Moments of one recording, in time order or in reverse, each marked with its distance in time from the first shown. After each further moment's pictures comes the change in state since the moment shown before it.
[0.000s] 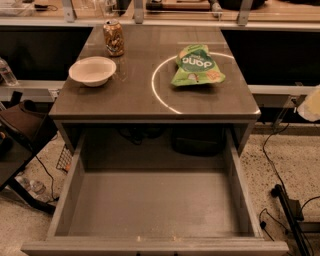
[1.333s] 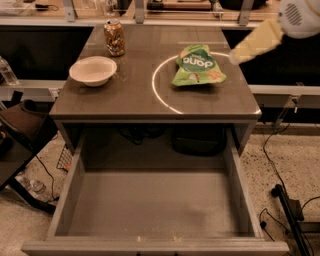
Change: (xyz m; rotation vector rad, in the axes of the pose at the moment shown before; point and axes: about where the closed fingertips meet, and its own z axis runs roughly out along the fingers) arm -0.124 -0.041 0.103 -0.081 -0.240 0.293
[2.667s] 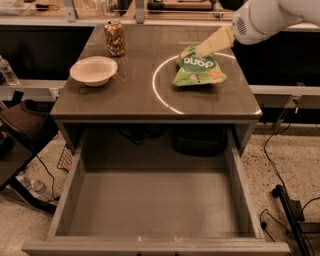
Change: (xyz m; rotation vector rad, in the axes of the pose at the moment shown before) arm -0.063 0.018 0.109 -0.092 -0.148 0.076
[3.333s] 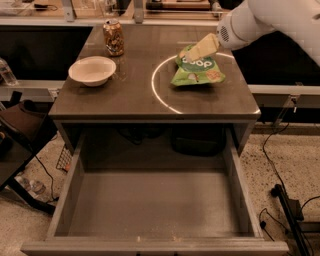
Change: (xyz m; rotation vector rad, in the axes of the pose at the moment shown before) arm -0.004 0.008 0.056 -0.037 0.022 0.005
